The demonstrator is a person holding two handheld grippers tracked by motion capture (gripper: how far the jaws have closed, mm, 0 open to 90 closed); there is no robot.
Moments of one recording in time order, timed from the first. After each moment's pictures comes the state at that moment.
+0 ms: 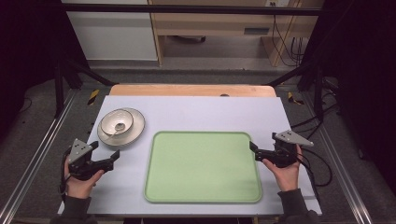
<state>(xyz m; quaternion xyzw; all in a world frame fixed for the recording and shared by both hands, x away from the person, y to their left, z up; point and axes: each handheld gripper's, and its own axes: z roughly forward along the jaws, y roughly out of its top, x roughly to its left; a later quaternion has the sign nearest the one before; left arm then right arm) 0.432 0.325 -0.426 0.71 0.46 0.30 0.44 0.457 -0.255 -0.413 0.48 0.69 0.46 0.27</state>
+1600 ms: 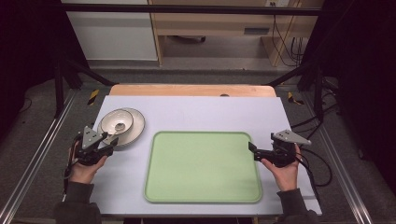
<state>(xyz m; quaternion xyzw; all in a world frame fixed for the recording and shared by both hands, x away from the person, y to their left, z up) 0.471 0.318 -0.422 0.75 0.43 0.34 0.37 0.460 -0.252 -0.414 0.48 0.70 0.45 0.26</state>
